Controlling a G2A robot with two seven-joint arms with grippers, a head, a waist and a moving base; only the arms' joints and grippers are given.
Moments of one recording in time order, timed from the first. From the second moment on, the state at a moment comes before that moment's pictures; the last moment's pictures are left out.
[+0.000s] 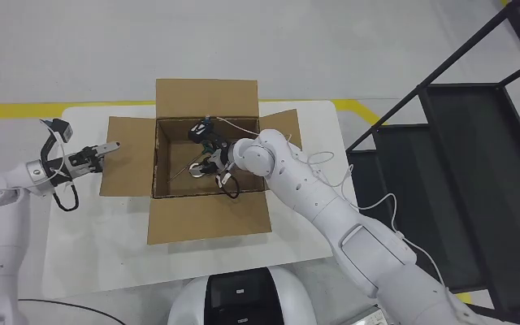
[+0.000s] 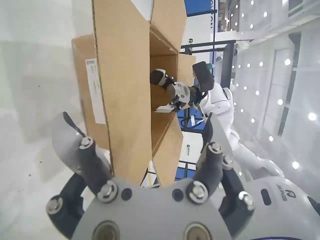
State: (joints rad) left arm 0.89 -0.95 -1.52 -0.94 -0.20 -0.37 -1.36; right arm -0.64 -1.60 0.81 -0.87 -0.84 -0.37 0.73
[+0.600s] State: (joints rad) left arm 0.94 -0.91 -1.49 -1.04 -0.19 -0.35 -1.48; right arm -0.64 -1.60 0.81 -0.87 -0.84 -0.37 0.73
